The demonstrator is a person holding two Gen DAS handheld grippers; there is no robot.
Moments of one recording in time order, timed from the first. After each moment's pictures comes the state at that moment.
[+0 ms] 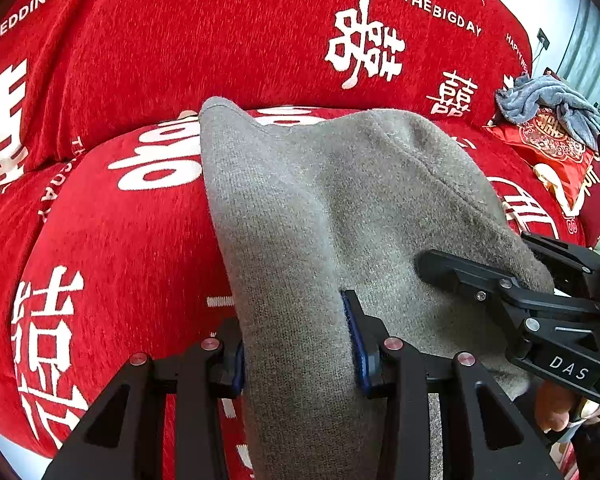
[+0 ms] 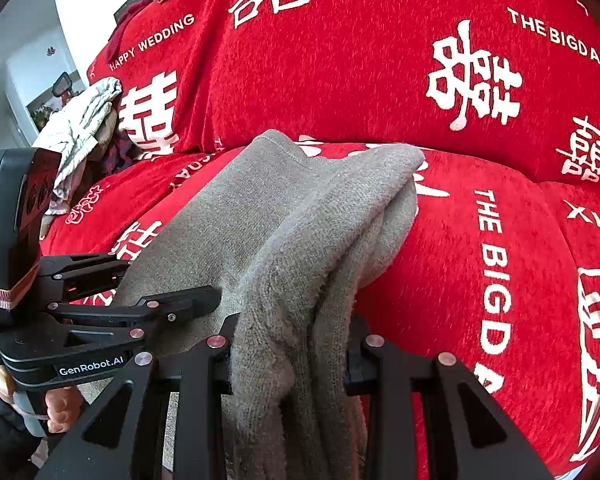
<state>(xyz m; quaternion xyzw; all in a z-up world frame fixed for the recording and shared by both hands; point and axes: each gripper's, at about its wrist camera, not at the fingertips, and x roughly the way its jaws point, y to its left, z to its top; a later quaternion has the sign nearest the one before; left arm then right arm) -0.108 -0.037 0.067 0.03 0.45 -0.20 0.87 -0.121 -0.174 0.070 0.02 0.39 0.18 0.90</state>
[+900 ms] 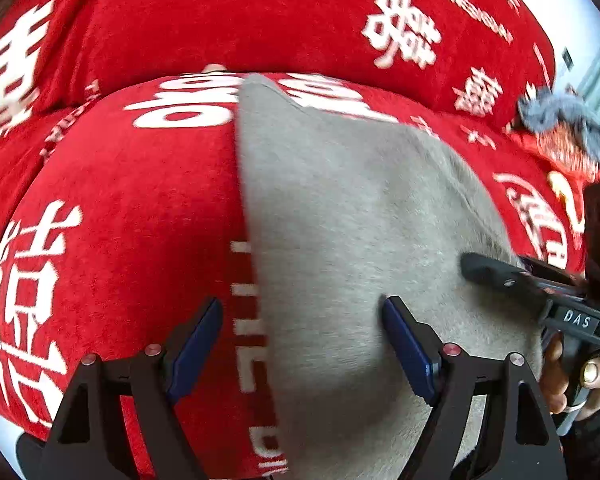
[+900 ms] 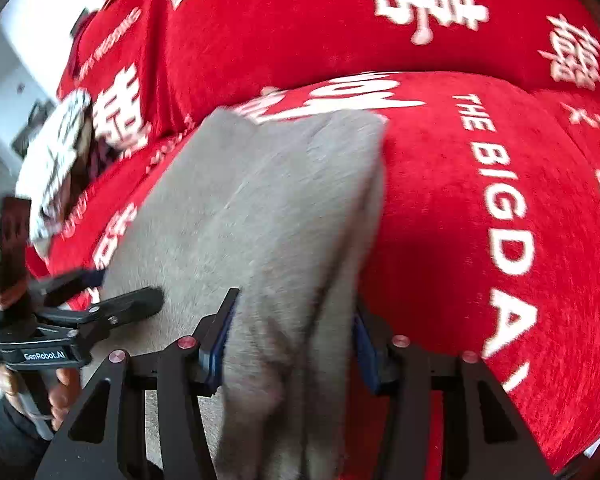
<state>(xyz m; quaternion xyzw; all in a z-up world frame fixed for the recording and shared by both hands) -0.107 0.001 0.030 -0.03 0.48 -0.18 0.86 -0.117 -0.228 0.019 0.12 0.44 0.16 0.87</state>
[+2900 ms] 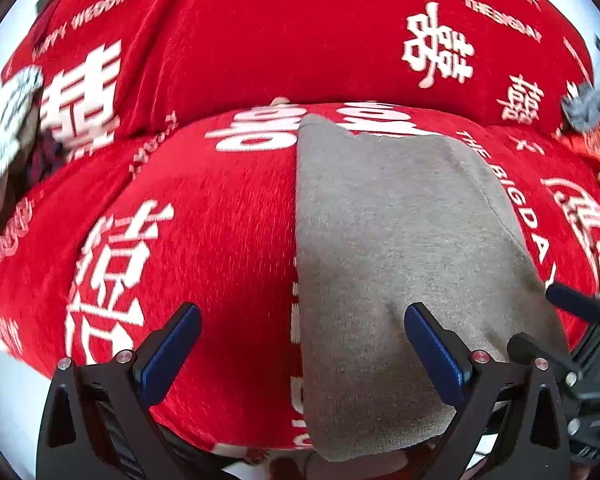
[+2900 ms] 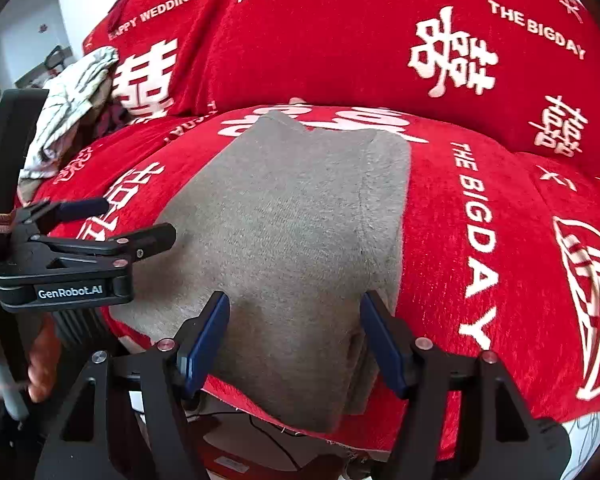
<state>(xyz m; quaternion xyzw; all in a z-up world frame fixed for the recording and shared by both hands) -0.163 -0.009 0.054 0.03 0.43 -0.05 0.90 -0.208 -0.168 0.043 -0.02 0.40 0.13 0.90</state>
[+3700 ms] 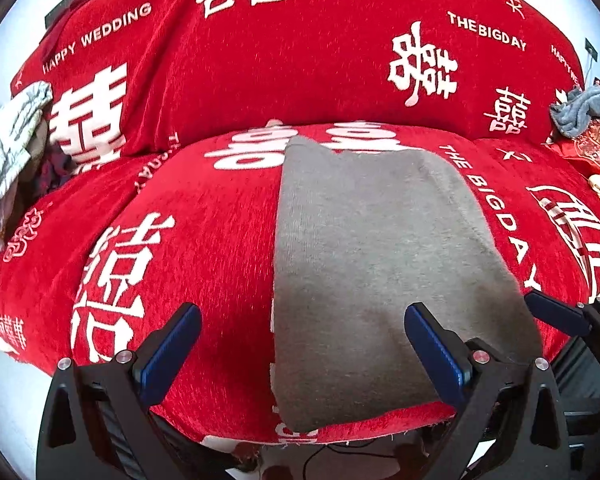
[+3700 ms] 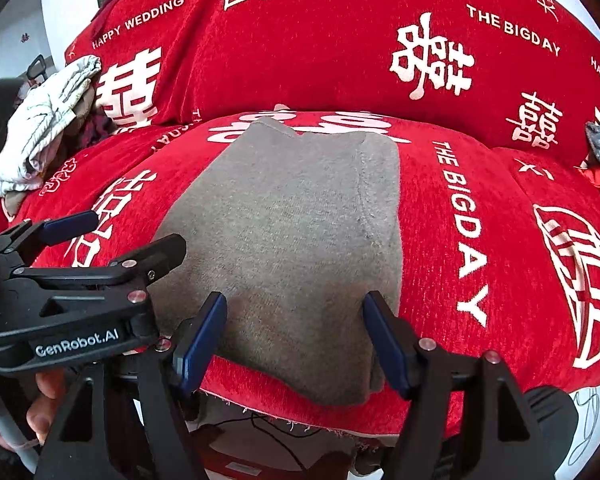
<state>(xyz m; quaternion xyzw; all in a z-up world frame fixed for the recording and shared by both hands) -0.198 -0.031 0.067 0.05 0.39 -0.04 0.92 -0.226 -0.154 0.046 -0.02 0.40 0.10 0.91</state>
